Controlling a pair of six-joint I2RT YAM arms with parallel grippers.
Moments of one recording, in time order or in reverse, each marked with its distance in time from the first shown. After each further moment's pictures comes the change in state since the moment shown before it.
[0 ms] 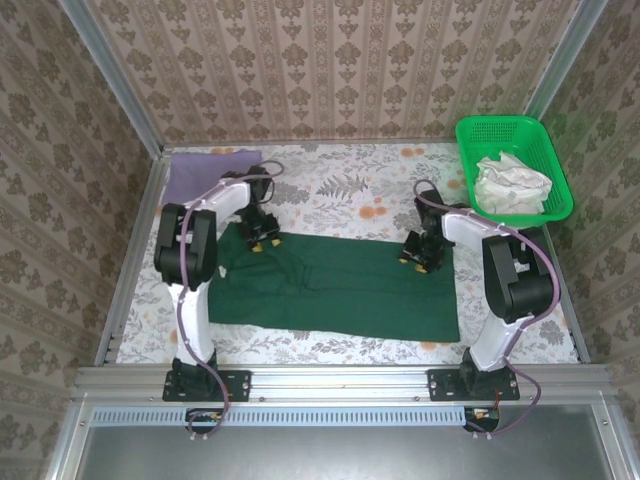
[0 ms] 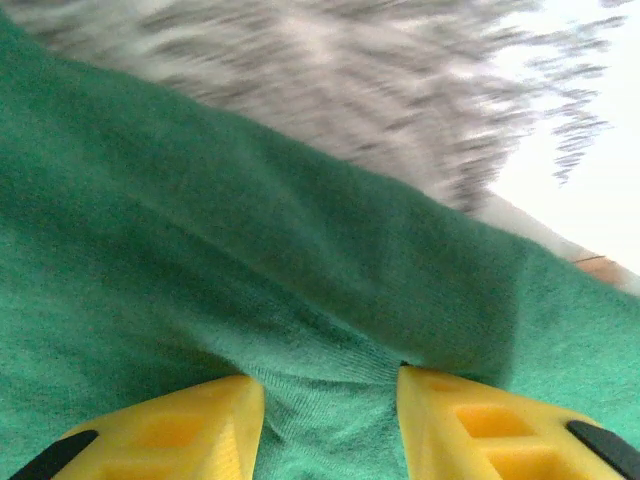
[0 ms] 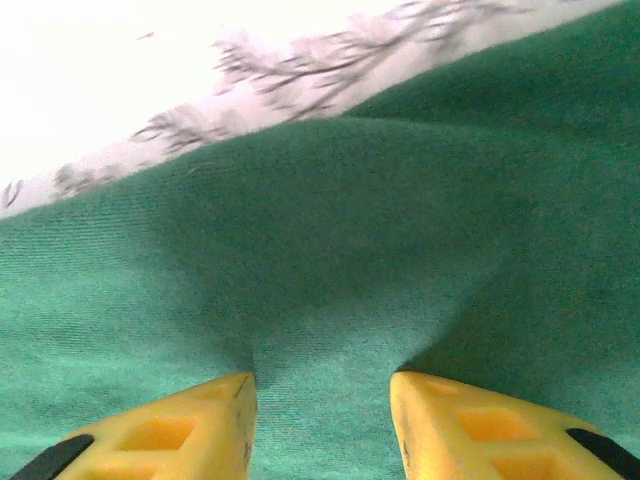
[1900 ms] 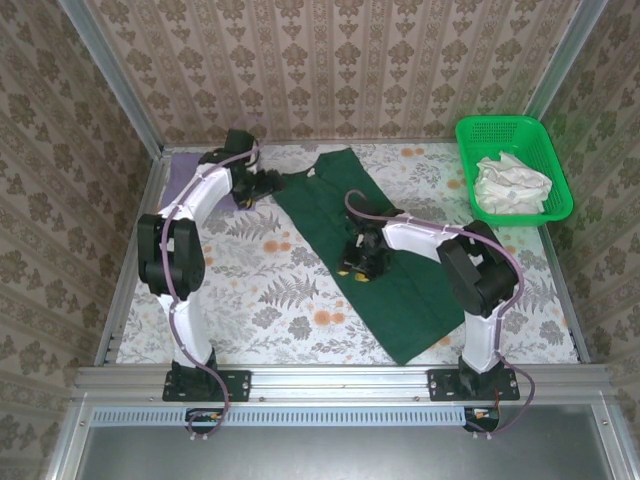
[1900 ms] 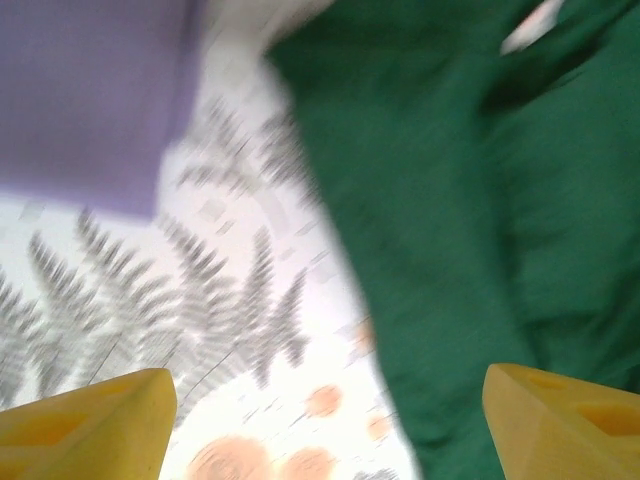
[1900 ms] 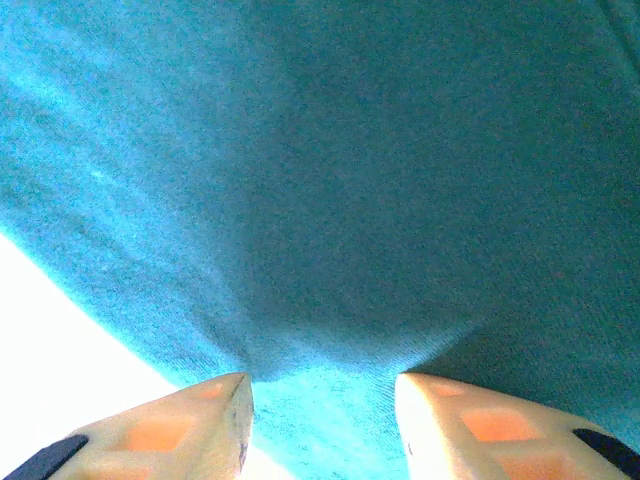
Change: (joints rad) left arm 0.079 -0.159 0.049 0.214 0.028 0.051; right arm 0.433 0.188 0.222 0.051 -0.146 0.142
